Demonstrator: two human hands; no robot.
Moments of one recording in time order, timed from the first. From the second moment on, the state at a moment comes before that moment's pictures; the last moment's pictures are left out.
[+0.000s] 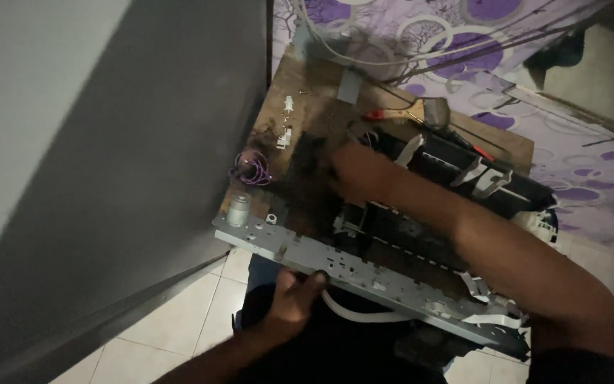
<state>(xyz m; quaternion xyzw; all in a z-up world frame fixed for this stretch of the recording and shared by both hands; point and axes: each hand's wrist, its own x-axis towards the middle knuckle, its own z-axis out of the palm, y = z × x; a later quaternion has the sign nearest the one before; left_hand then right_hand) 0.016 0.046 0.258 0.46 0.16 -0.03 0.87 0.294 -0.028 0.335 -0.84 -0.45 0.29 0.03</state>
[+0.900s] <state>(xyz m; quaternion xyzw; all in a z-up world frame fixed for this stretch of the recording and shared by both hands) 0.004 0.037 0.246 0.51 0.08 0.04 0.85 0.285 -0.080 0.383 -0.89 -0.41 0.06 0.21</state>
